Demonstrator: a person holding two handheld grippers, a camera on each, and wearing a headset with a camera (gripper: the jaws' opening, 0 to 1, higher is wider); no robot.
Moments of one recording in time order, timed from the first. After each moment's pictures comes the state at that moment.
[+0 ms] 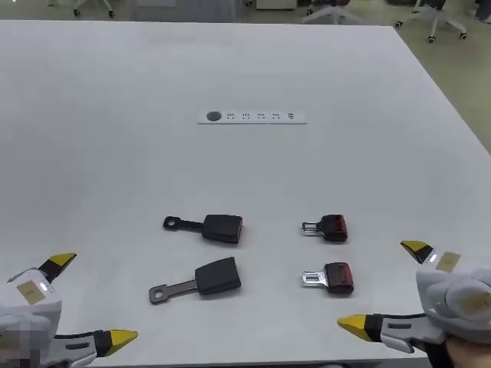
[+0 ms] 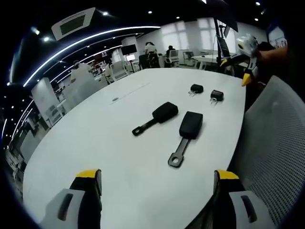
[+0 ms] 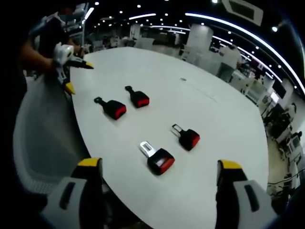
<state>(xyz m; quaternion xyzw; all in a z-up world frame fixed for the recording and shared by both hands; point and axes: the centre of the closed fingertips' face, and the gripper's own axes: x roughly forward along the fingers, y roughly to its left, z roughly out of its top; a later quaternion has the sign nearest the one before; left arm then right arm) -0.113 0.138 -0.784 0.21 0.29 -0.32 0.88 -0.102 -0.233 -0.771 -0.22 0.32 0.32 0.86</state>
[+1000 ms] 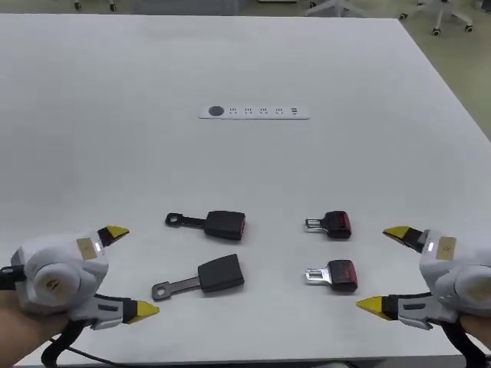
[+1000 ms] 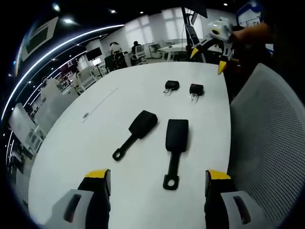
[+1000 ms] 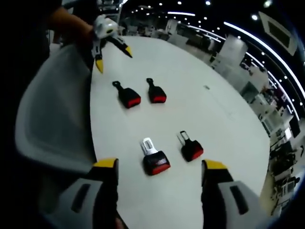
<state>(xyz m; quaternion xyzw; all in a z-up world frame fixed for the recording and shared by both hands) -0.085 0.076 -0.781 0.28 0.30 -0.44 0.80 -0.089 -0.226 -0.769 -0.33 0.30 0.43 0.78</state>
